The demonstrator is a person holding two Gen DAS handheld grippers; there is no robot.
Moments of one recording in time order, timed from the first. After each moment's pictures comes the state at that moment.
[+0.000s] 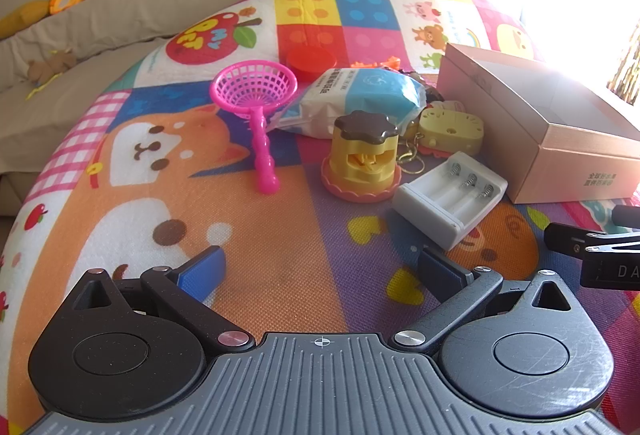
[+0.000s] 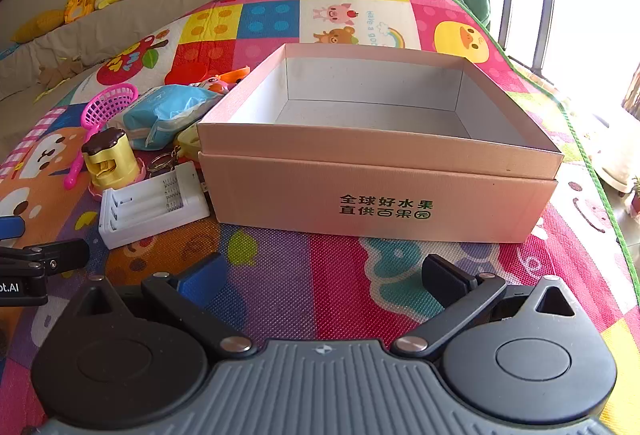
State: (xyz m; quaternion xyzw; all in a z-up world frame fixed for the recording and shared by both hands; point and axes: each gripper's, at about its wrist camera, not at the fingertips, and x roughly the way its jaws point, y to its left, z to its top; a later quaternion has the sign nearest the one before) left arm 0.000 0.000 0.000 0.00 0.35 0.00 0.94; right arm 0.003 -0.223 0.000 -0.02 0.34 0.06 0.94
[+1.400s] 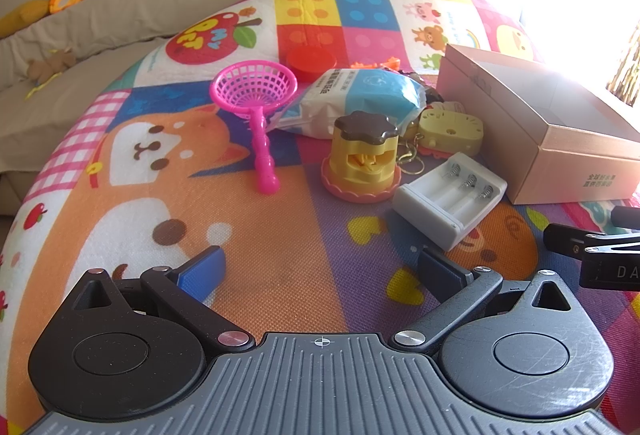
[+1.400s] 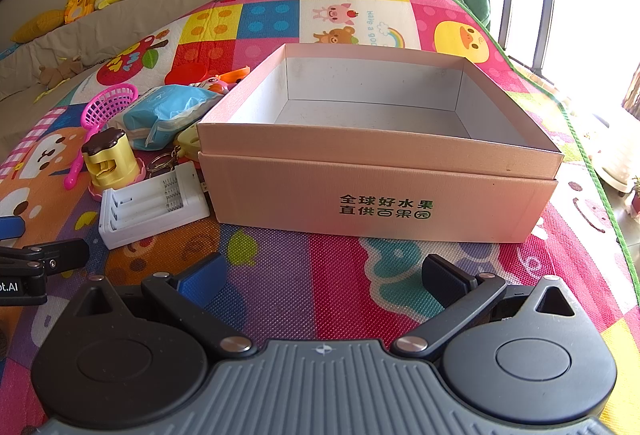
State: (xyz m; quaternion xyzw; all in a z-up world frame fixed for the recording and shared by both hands) left arm 0.000 0.001 0.000 0.00 0.35 0.00 0.94; right arm 0.002 -0.223 -0.001 -0.02 0.34 0.06 0.94
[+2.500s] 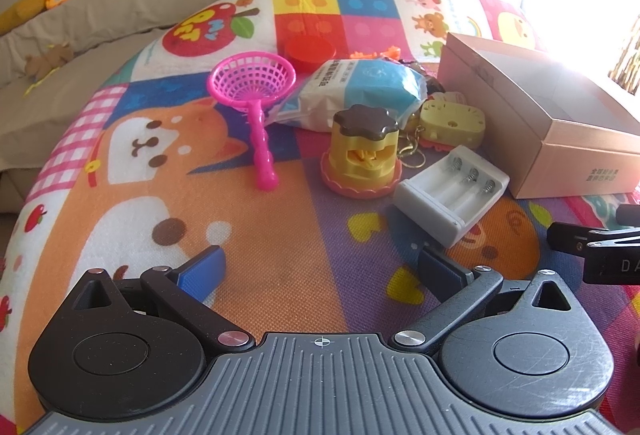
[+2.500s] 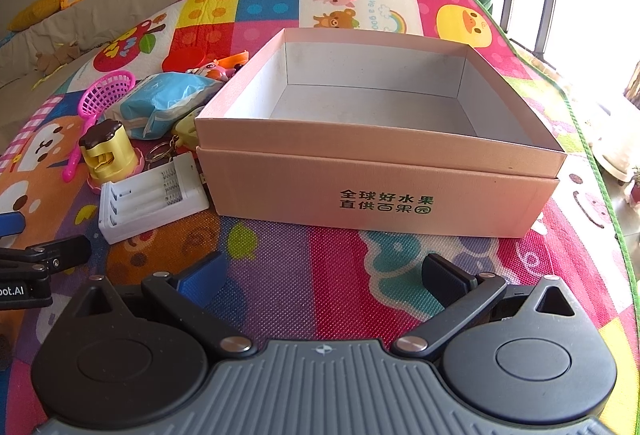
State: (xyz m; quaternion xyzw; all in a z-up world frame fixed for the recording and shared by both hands) left arm 0.006 0.001 0.002 0.00 0.37 0.00 0.93; right arm 0.010 -0.223 0.005 -0.02 0.38 0.05 0.93
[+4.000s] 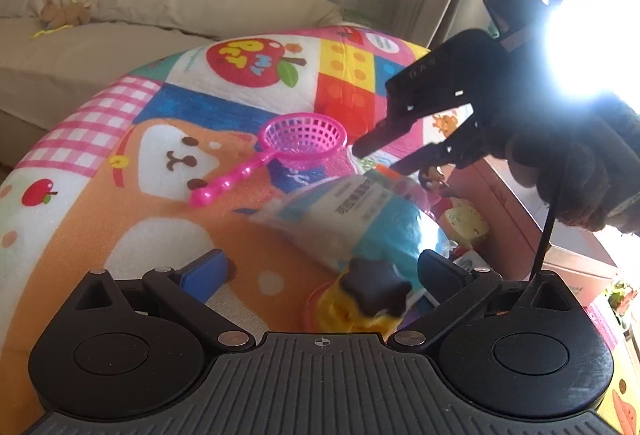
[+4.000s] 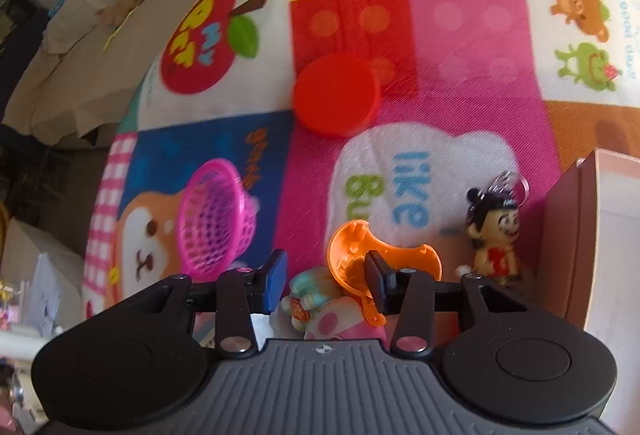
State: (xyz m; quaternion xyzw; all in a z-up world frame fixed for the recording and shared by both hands) left arm -0.002 0.073 0.011 -0.16 0.28 -0.02 0.95; right arm 0.221 -0.072 0.057 0.04 0.57 0.26 0.78
